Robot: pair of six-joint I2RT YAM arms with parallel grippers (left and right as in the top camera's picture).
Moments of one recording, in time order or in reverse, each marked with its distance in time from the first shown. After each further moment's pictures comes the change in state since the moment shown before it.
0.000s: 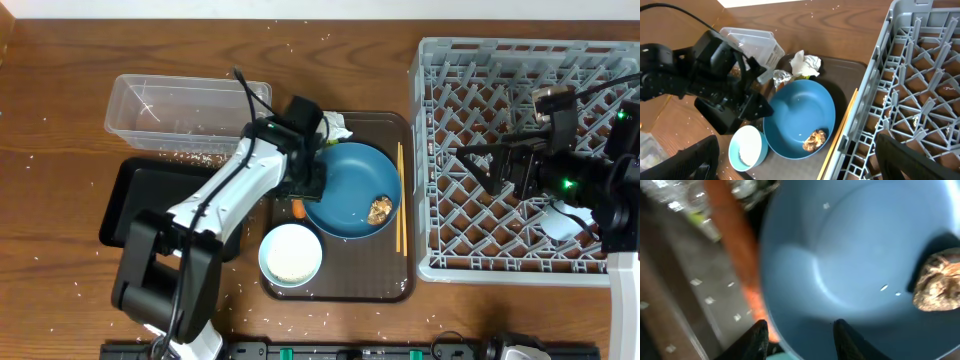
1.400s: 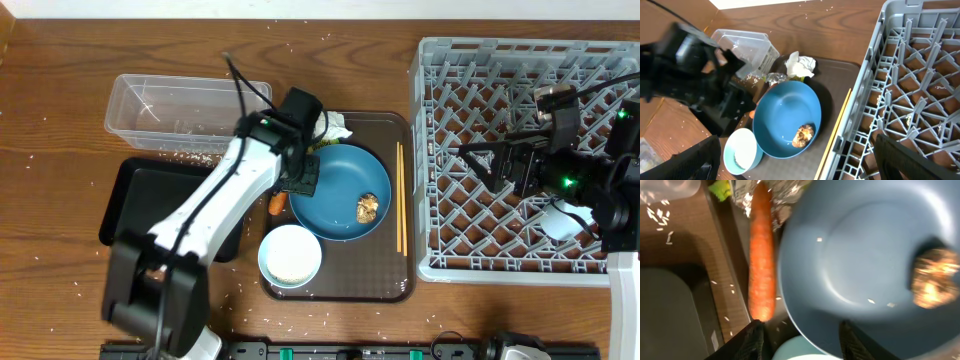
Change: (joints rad) left arm -0.005 -0.051 0.064 -0.121 -0.175 0.000; right arm 0.000 0.001 0.000 0.010 0.027 0.010
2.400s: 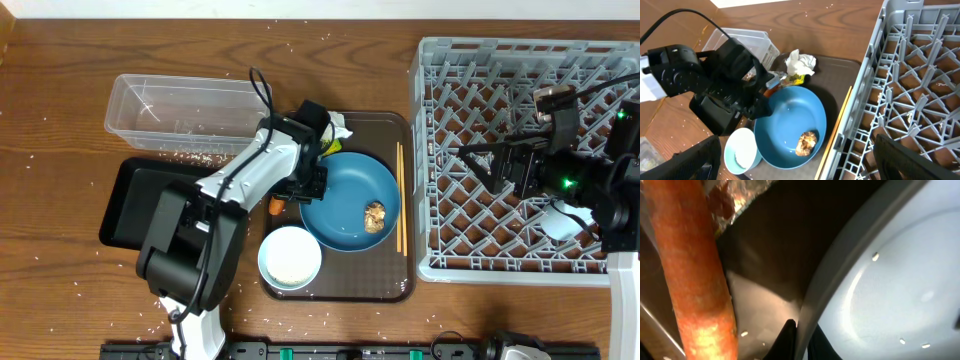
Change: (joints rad) left arm 0.001 0.191 -0.003 0.043 0.115 -0.012; right arm 0.000 0.000 0.000 -0.011 0.001 0.000
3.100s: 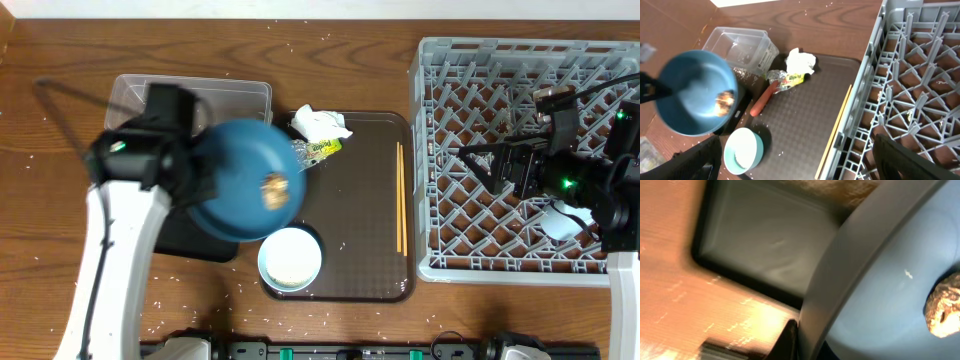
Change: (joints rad) left arm 0.396 -0.595 0.069 -0.441 -0.293 0.001; right arm 0.000 0.000 0.000 -0.006 0.002 0.000
